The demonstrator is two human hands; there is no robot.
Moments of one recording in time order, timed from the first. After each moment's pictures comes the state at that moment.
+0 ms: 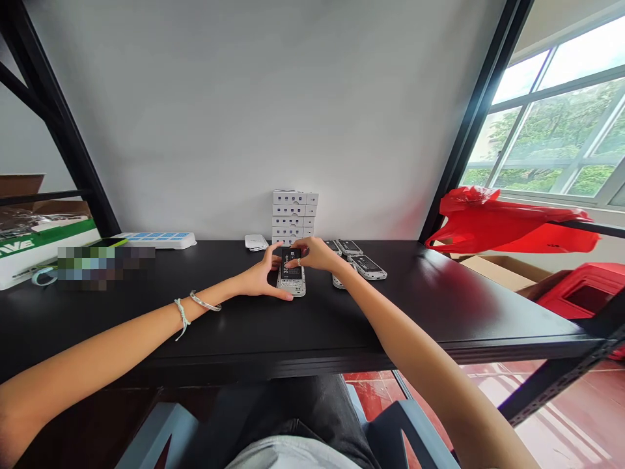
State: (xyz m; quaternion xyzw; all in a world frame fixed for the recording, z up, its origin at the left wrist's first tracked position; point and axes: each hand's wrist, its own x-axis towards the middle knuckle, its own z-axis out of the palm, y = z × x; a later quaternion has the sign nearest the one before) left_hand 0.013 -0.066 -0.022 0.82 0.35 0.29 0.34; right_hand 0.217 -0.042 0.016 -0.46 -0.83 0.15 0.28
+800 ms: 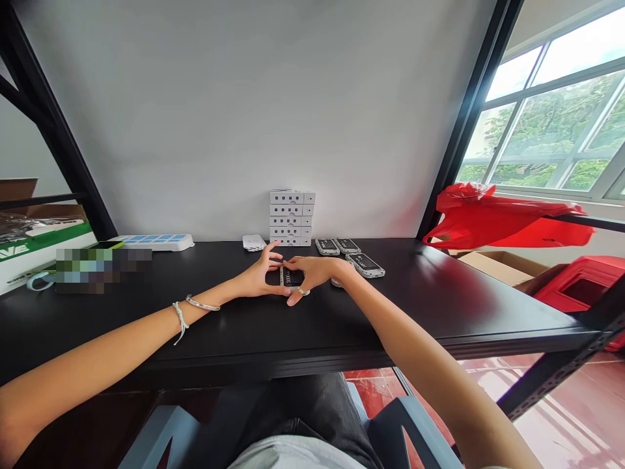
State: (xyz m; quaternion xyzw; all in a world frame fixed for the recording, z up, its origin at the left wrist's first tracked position) left_hand 0.014 -0.061 -0.030 0.83 0.33 0.31 0.32; right_hand 0.214 -0.070 0.025 -0.44 -0.88 0.17 -0.05
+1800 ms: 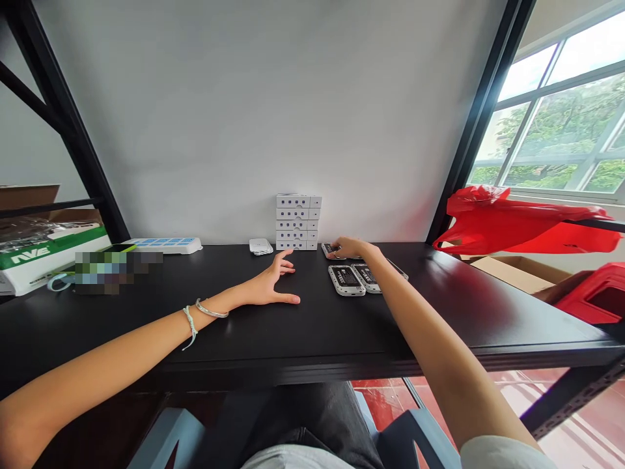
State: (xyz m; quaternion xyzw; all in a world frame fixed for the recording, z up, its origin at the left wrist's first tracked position) left_hand 0.015 -0.067 -0.029 0.86 0.31 0.27 0.29; right_hand 0.296 0.017 0.028 -0.61 -0.78 0.12 0.07
